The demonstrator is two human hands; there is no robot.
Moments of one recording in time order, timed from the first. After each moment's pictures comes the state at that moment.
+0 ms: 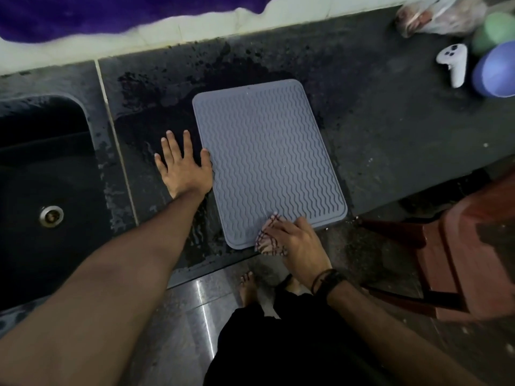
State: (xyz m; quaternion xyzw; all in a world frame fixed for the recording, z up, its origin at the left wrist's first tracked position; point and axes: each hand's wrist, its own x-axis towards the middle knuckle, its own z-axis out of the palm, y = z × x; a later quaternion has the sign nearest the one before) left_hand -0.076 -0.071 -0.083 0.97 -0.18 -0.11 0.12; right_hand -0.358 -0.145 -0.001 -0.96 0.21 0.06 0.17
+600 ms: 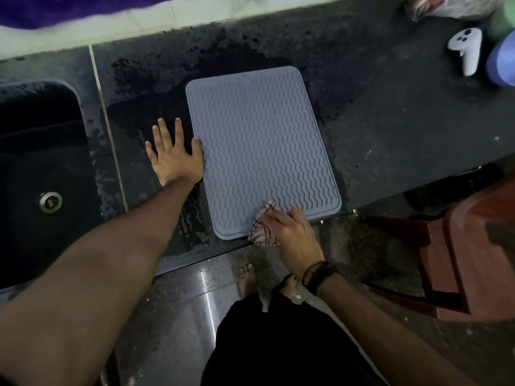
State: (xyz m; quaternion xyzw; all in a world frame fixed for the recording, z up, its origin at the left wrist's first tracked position) left_hand -0.077 -0.073 -0.085 0.98 -0.18 -0.09 0.09; right_hand -0.368 -0.157 -0.014 -0.96 0.21 0.03 0.17
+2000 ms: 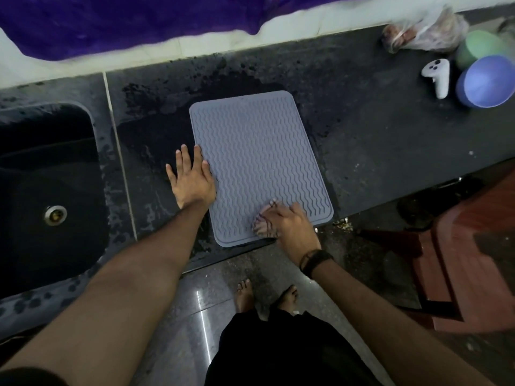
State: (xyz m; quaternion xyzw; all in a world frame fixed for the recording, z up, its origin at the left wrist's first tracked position) left_hand -0.118 -0.076 -0.081 0.96 -0.21 -0.08 0.16; right_hand -0.358 -0.177 -0.012 -0.96 0.22 0.06 0.14
